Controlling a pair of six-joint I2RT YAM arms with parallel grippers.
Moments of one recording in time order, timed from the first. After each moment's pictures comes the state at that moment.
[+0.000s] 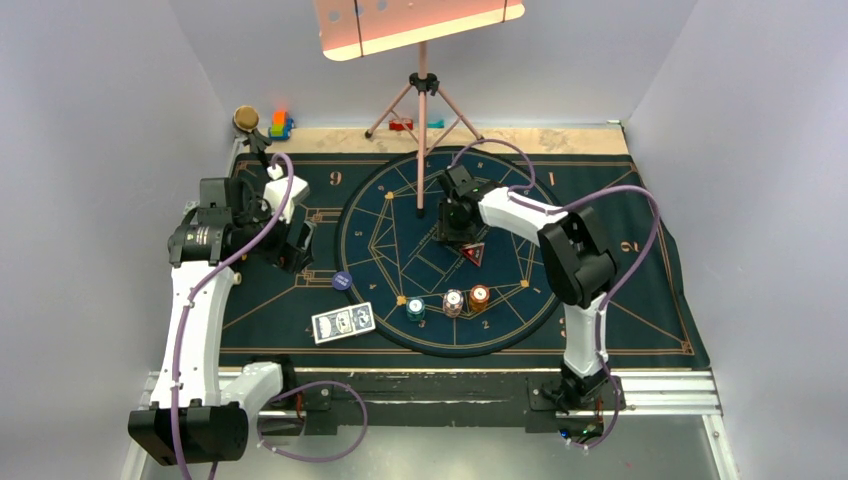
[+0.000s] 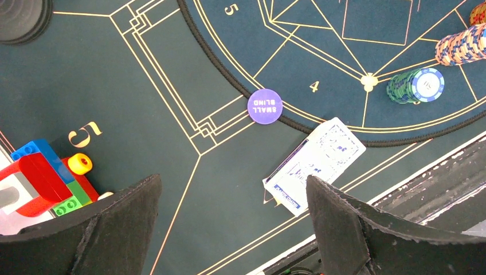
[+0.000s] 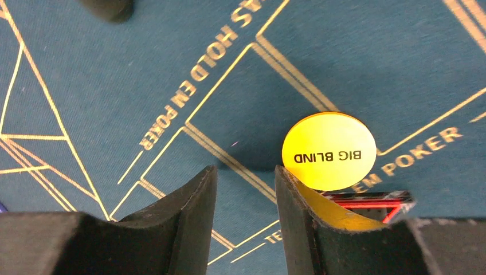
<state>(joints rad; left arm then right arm) 0.08 1.03 1.16 -1.06 0.41 0.45 0.59 2.01 1.43 -0.56 0.03 0.56</state>
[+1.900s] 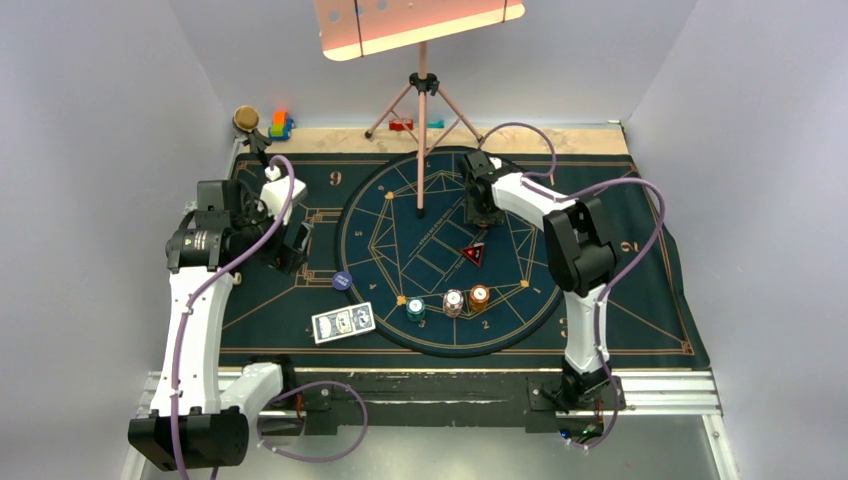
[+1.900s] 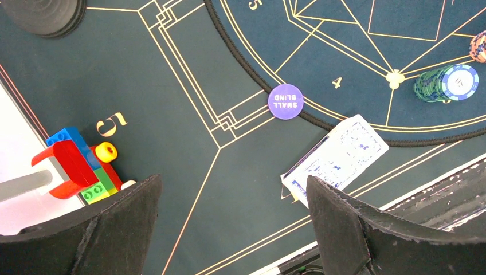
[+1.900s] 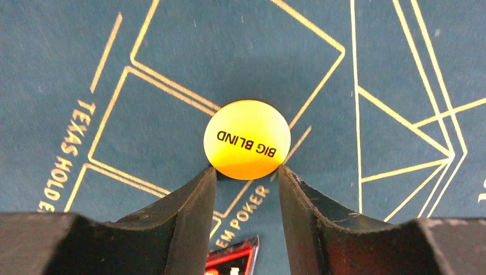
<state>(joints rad) 0.08 1.00 1.16 -1.06 0.34 0.47 0.46 2.05 1.50 -0.63 0.30 0.49</state>
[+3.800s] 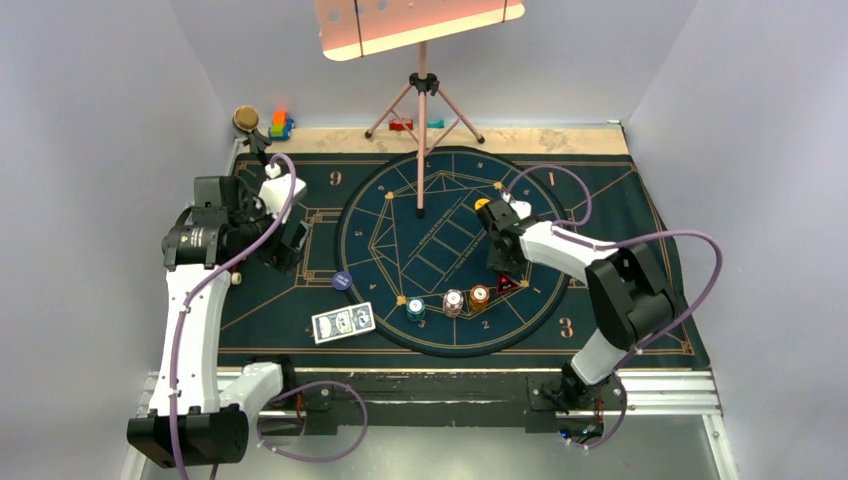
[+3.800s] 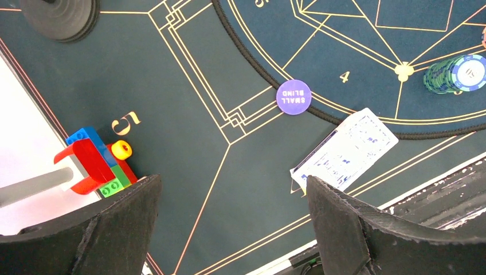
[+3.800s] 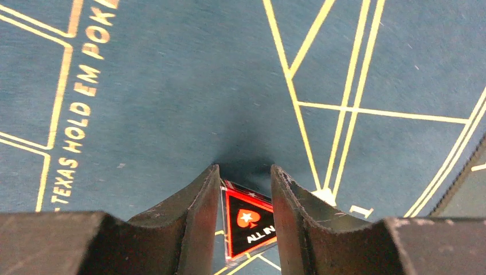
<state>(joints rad) 0.08 1.01 1.20 -1.09 0.32 0.52 0.53 1.66 0.98 -0.55 0.37 0.65</state>
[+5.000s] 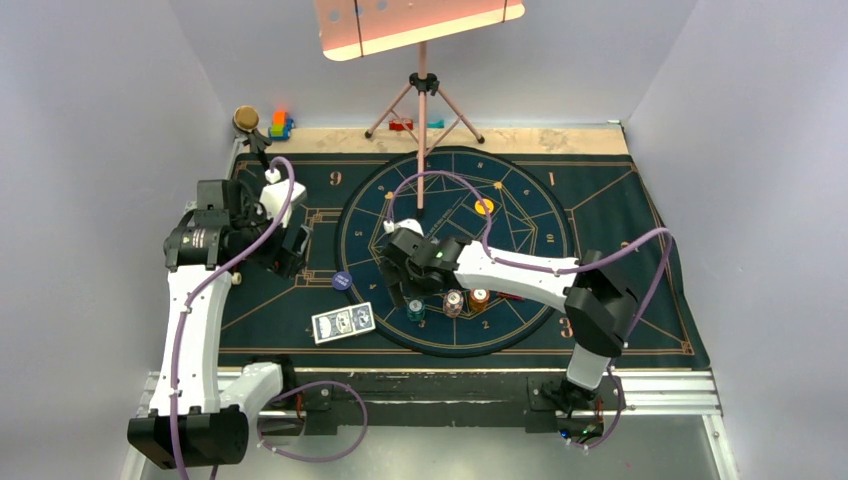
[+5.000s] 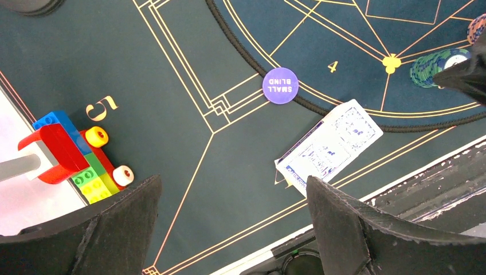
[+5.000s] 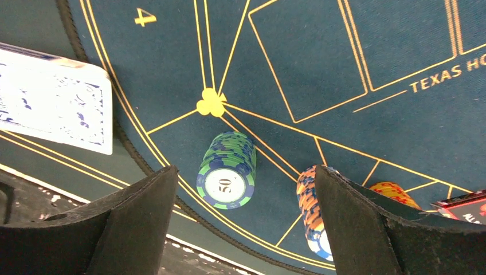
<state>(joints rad) 0.08 1.01 1.18 -1.13 0.32 0.48 1.06 1.73 1.33 -0.70 0.25 0.56</state>
